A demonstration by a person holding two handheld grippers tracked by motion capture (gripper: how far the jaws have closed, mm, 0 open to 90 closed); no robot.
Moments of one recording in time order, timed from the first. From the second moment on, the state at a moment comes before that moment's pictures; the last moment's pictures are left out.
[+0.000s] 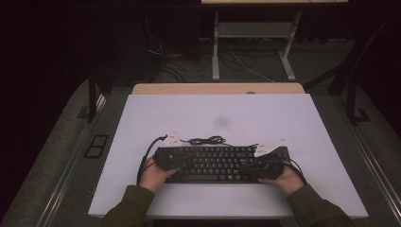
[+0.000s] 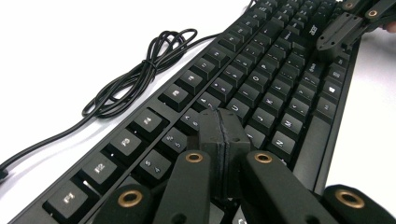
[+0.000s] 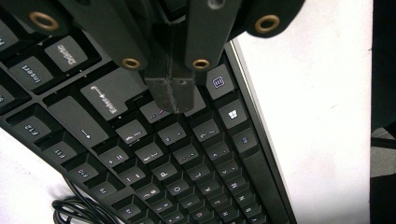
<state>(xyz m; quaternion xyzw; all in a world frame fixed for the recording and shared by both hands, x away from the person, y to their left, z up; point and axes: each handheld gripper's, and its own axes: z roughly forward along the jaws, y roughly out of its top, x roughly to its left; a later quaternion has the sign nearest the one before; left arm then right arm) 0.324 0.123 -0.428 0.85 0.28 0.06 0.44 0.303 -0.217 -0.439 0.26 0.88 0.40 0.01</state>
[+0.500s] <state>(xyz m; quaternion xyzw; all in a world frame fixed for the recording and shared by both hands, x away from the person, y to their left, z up) 0.330 0.114 -0.435 0.87 0.27 0.06 0.42 0.303 -0.217 -0.439 0.26 0.88 0.40 0.01</state>
